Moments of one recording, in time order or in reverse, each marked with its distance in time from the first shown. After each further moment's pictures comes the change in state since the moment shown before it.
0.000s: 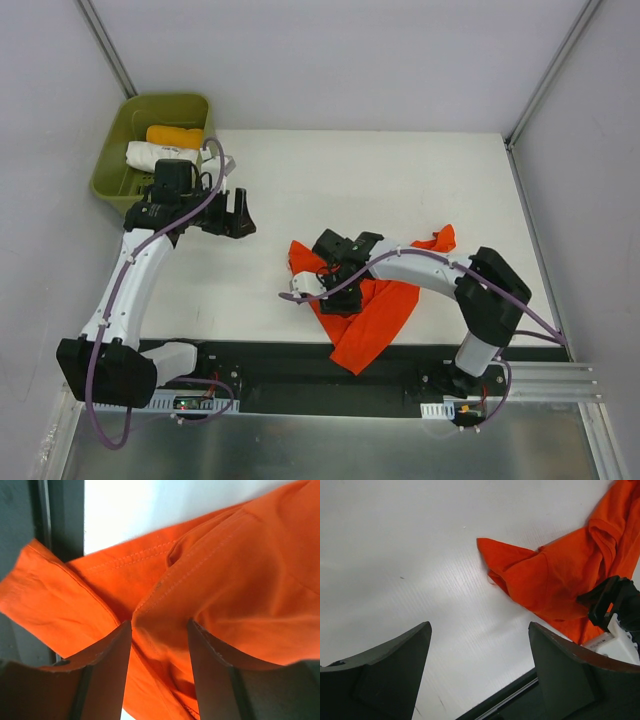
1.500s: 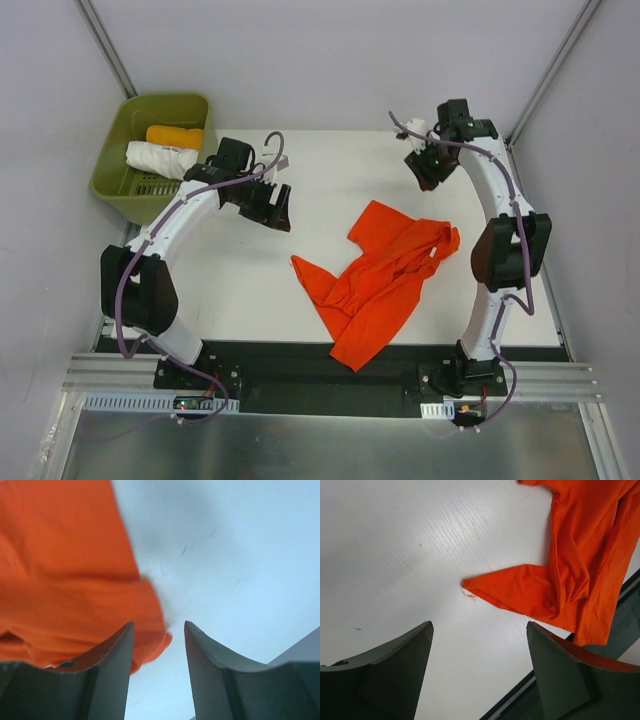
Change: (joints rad) left arm -0.195 0.427 0.218 -0.007 0.025 0.045; right arm -0.867 0.230 0.652 -0.247 0.157 0.079
